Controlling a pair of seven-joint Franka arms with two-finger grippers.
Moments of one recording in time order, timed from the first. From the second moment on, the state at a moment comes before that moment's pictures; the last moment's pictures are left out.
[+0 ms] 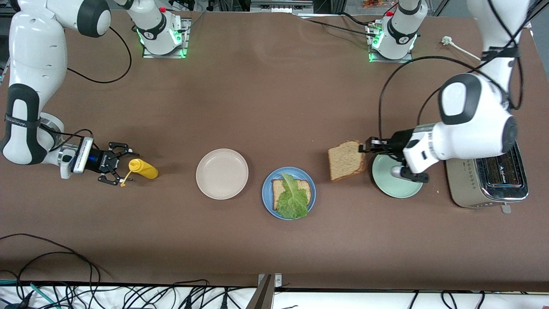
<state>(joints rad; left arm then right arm) -0.07 0.37 -0.13 -1.65 -0.62 1.87 0.09 0.10 0.86 -0.55 -1.73 1.44 1.47 -2.48</state>
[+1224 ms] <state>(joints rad) -0.29 0.70 -0.13 -1.46 -0.93 2.26 0.02 0.05 0.77 -0.60 -1.31 1.07 1.42 -1.77</state>
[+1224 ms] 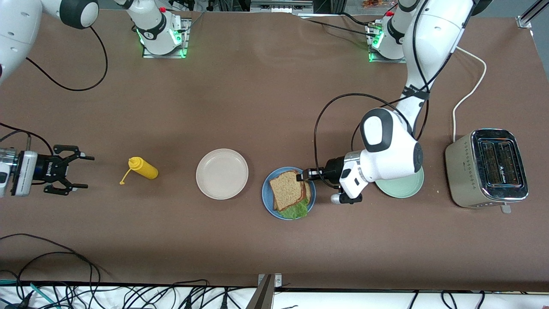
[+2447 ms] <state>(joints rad) -0.28 0.77 -0.12 -1.46 -0.93 2.28 0.22 0.45 0.45 -0.60 -1.19 0.40 1.40 -0.48</state>
